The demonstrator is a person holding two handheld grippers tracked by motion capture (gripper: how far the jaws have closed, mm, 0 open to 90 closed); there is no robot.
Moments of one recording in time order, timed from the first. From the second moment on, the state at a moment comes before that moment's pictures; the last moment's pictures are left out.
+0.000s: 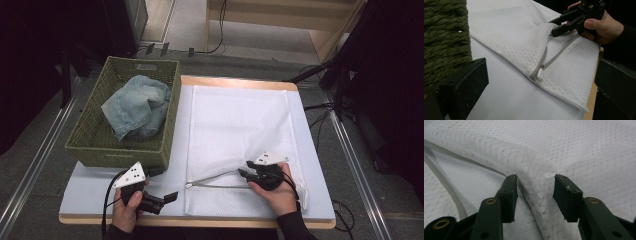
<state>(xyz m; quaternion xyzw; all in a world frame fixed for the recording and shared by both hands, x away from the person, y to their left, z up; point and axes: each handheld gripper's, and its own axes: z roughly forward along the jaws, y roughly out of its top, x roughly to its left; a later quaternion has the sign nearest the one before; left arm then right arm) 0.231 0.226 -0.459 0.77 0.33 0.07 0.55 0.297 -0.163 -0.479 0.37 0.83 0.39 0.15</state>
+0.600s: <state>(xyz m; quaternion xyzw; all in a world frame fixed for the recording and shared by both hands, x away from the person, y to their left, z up) 0.227 0.221 -0.455 0.77 0.31 0.08 0.55 0.293 -0.177 -0.458 0.37 0.81 0.43 0.13</state>
